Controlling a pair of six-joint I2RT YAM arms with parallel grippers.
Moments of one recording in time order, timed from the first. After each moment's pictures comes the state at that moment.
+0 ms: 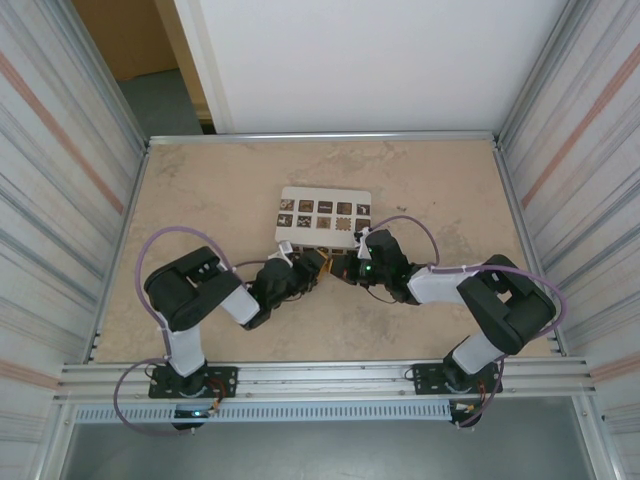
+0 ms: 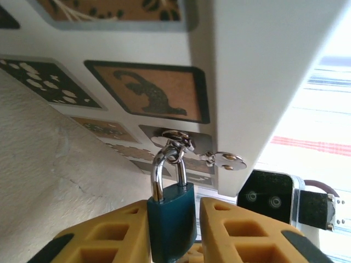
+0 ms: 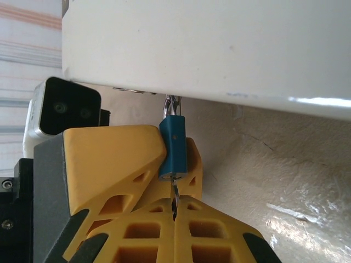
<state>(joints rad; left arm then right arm) -0.82 1.85 0.42 1.16 -0.01 -1.58 0.67 1.56 0.54 0.43 -0.39 1.02</state>
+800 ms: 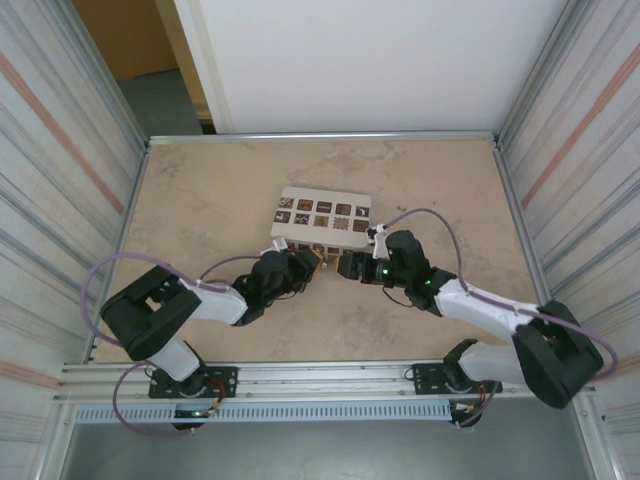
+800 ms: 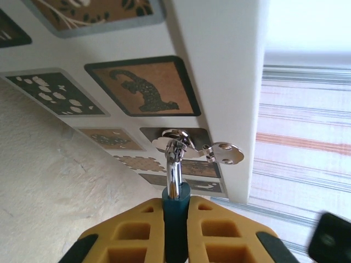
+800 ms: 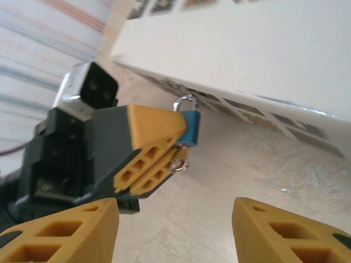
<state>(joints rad) -0.82 1.55 0.44 0.74 -0.02 -1.53 0.66 1.16 0.49 0.16 -0.34 0.74</state>
